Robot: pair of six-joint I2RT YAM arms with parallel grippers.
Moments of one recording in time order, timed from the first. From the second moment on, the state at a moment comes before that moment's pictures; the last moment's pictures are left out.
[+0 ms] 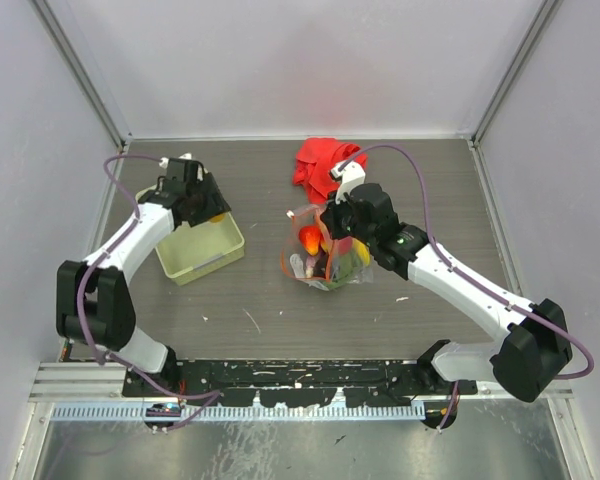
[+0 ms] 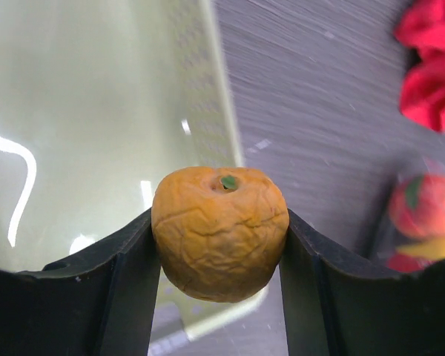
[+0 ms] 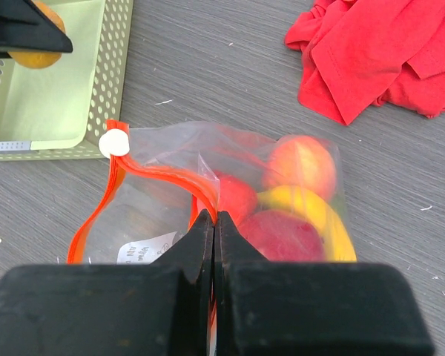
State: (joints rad) left arm -0.17 1.57 1.18 -0.45 -0.01 -0.59; right arm 0.65 1.26 0.99 -0.15 0.07 0.20
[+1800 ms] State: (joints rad) left arm -0.97 1.46 1.12 -0.22 -0.24 -0.43; right arm 0.65 1.16 0.98 -0.19 0.04 0.24
